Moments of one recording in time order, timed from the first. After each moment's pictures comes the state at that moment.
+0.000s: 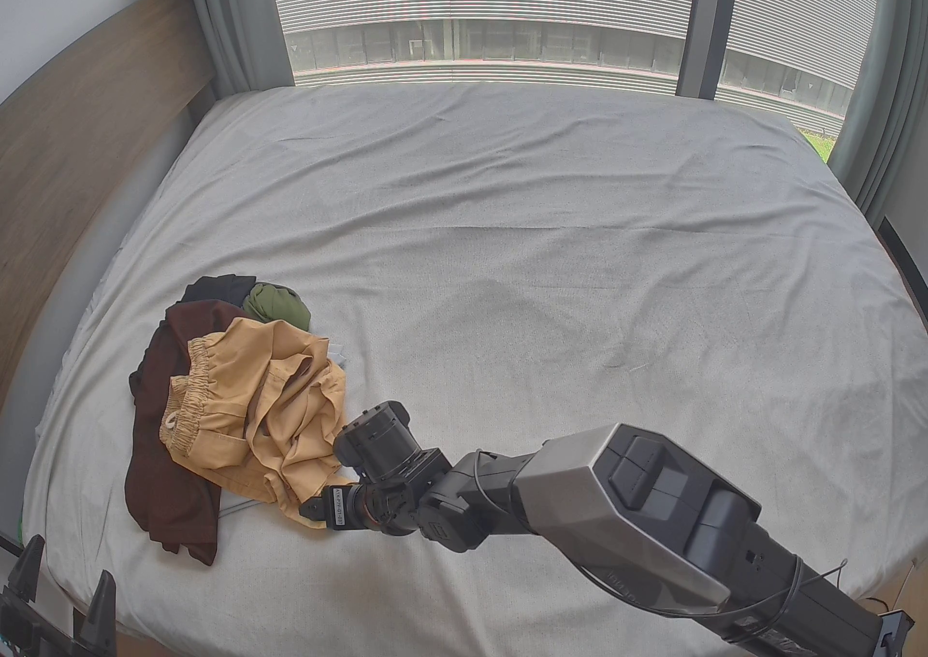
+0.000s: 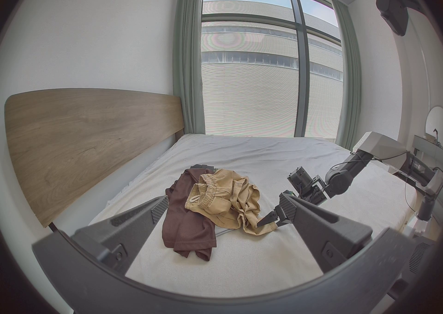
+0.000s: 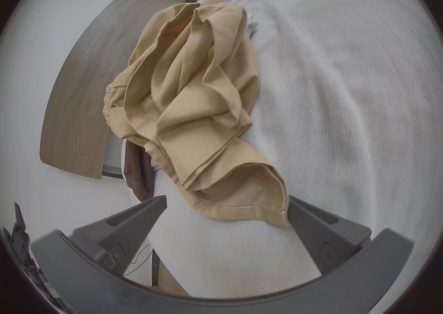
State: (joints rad) left arm 0.00 0.02 -0.02 0.00 0.01 -0.02; right arm 0.92 2.79 -1.99 -0.03 0.14 0.64
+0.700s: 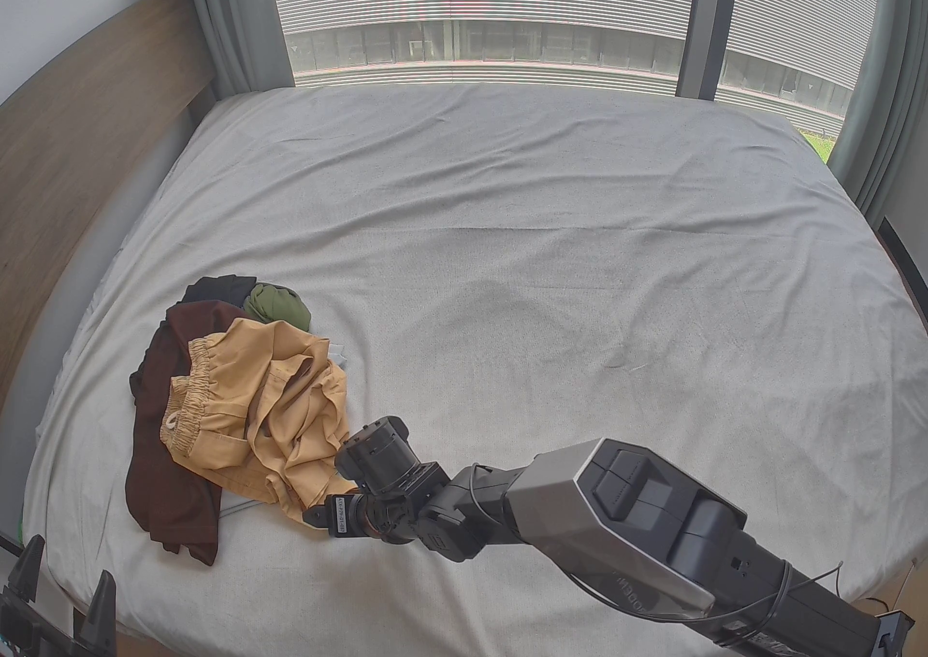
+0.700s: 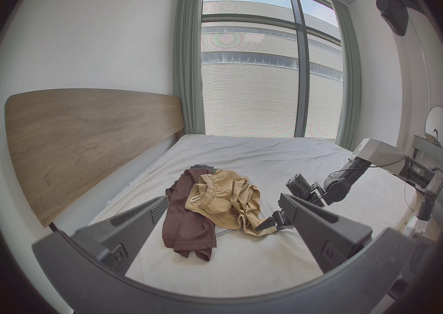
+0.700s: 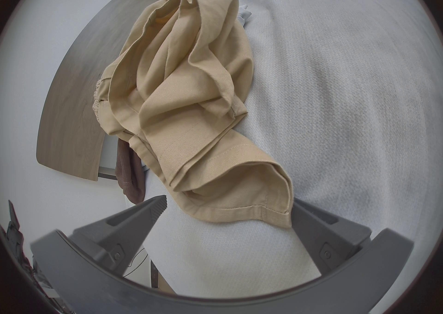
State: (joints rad) left arm 0.00 0.02 -0.02 0.00 0.01 -0.02; right arm 0.92 2.84 -2.00 -0.05 0.11 0.66
